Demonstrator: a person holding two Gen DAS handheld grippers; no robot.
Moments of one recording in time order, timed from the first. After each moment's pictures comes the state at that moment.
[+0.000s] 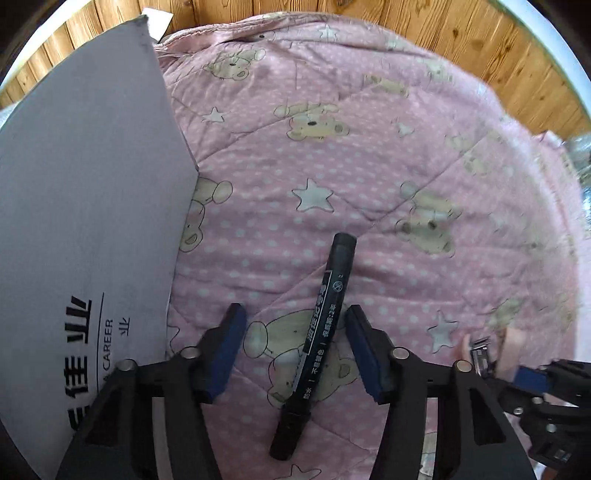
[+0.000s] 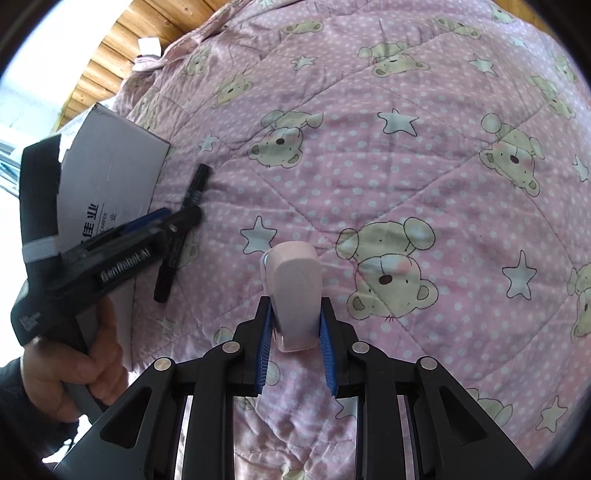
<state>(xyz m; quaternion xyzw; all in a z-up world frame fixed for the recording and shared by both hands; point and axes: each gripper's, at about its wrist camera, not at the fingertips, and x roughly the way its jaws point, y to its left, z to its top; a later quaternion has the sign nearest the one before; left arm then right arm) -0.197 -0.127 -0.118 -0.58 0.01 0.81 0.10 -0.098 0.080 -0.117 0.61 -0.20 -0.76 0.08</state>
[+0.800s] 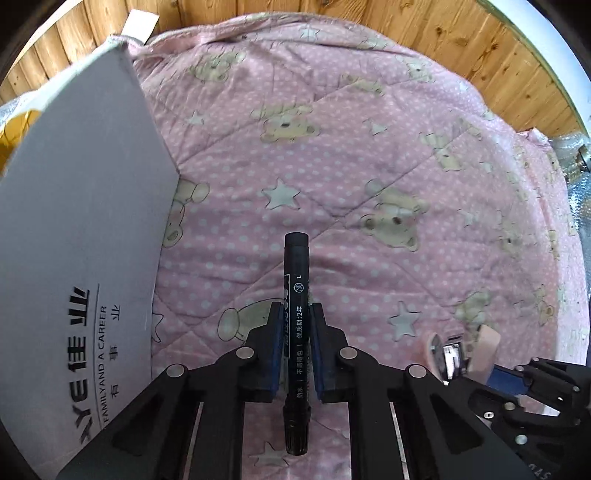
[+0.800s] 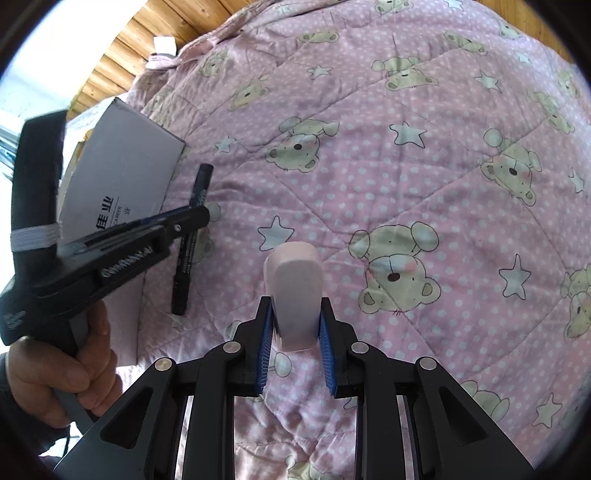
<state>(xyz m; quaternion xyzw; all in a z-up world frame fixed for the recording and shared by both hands) -0.188 -0.107 -0.094 -0.59 0.01 0.80 0.11 -0.095 0.070 -0.107 0.60 -0.19 -0.77 0.09</state>
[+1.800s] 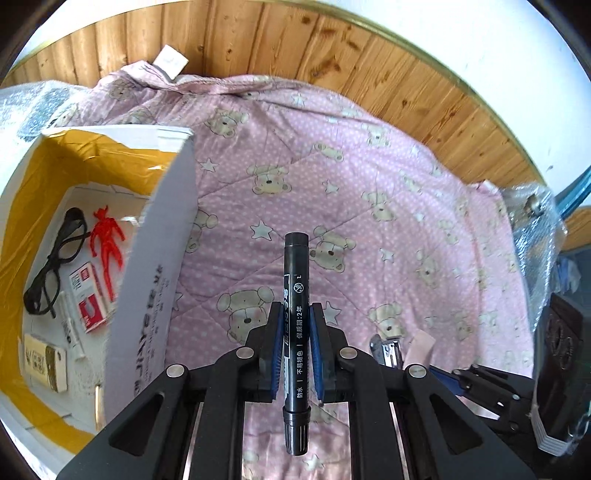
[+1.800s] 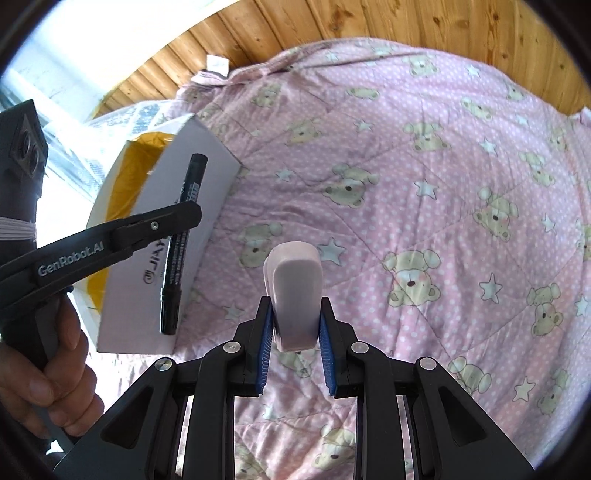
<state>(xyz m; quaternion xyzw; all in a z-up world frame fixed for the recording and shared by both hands) -0.138 -0.144 0.010 -0.54 -0.09 0.82 0.14 -0.070 0.036 -0.029 0.55 -0.15 -0.81 0.11</state>
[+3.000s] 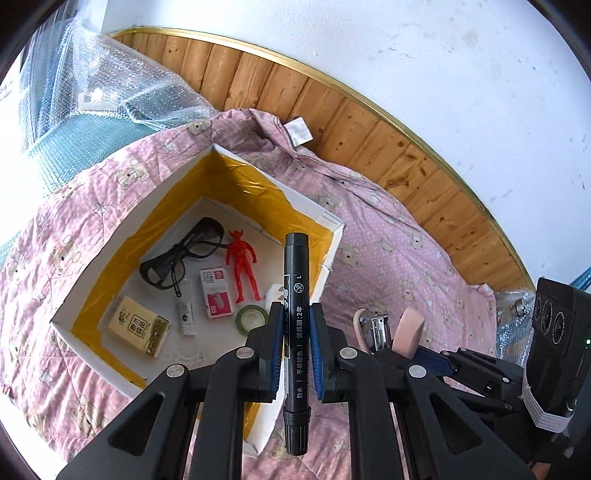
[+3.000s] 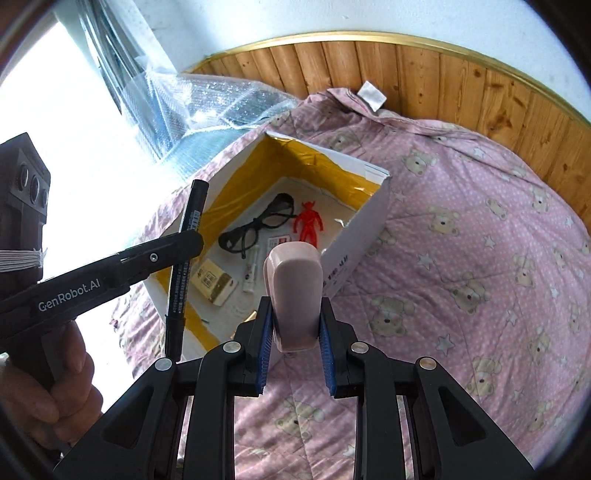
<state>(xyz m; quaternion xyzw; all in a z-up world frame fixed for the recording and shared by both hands) -0.074 -0.310 0.078 -0.45 -0.22 0.86 0.04 -0.098 -0.118 0.054 0.51 -0.01 -0.83 0.24</state>
